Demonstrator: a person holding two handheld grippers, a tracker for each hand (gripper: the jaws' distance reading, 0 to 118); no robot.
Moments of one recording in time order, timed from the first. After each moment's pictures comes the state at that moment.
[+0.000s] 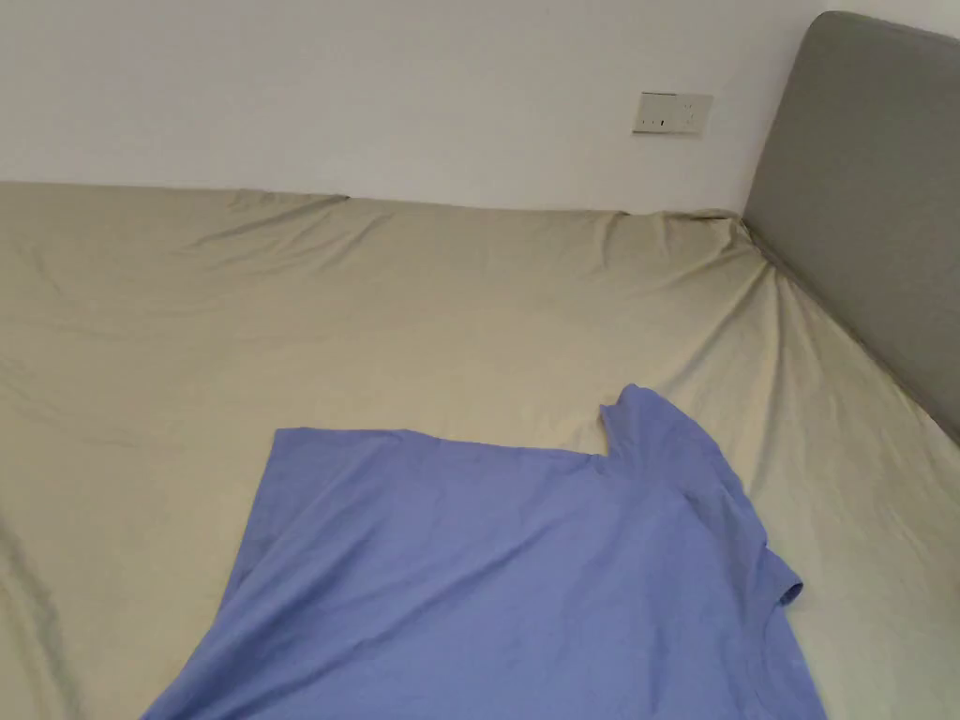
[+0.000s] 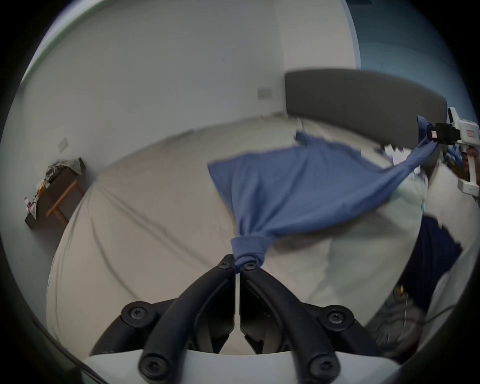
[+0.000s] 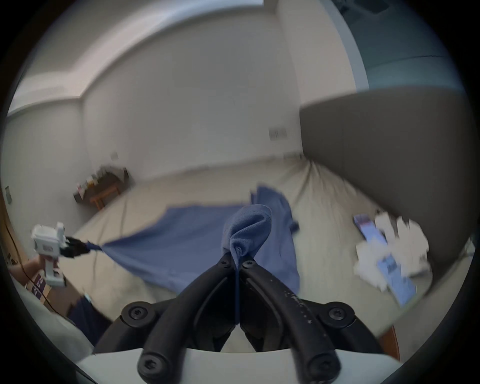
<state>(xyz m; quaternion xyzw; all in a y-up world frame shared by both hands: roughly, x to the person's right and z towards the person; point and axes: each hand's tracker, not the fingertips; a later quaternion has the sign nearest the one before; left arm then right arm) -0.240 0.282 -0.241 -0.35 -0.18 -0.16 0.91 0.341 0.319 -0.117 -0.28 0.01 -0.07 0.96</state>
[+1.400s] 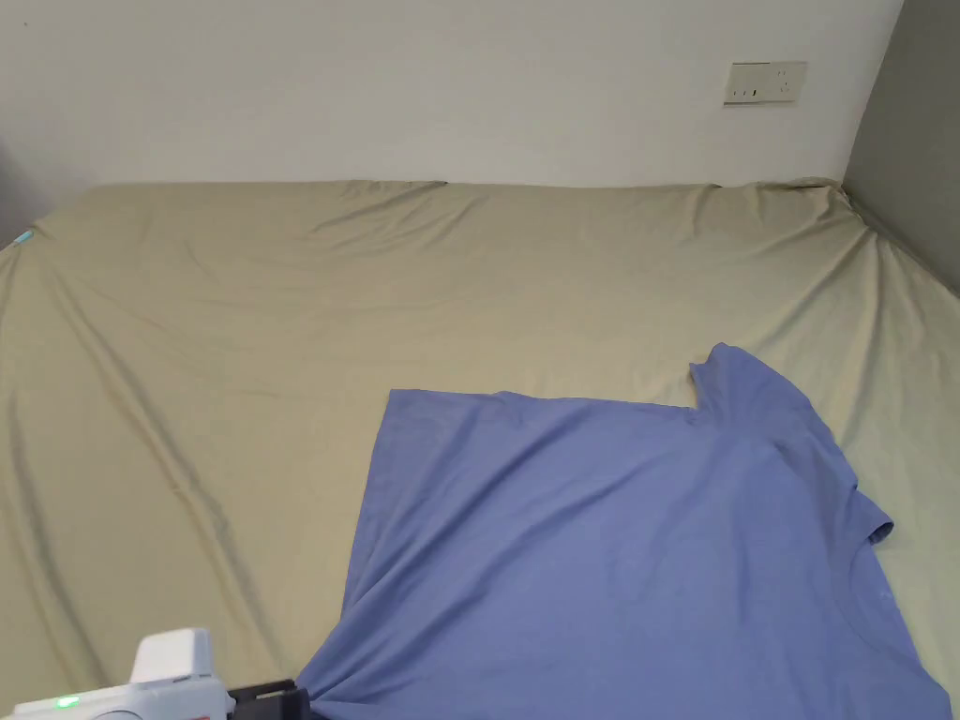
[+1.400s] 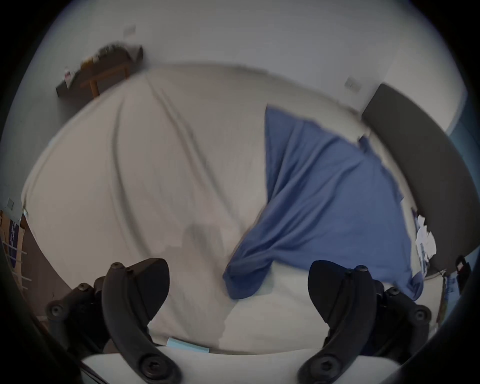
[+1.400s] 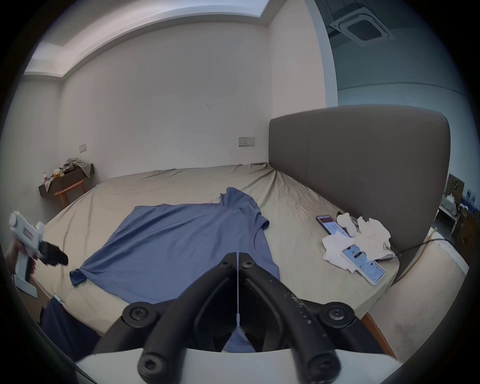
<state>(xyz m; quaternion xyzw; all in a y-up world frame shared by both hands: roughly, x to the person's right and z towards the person) -0.243 0.243 -0.281 -0.52 0.00 0.09 0.85 0.268 0.332 -0.086 -0.21 -0.11 -0.03 0.97</state>
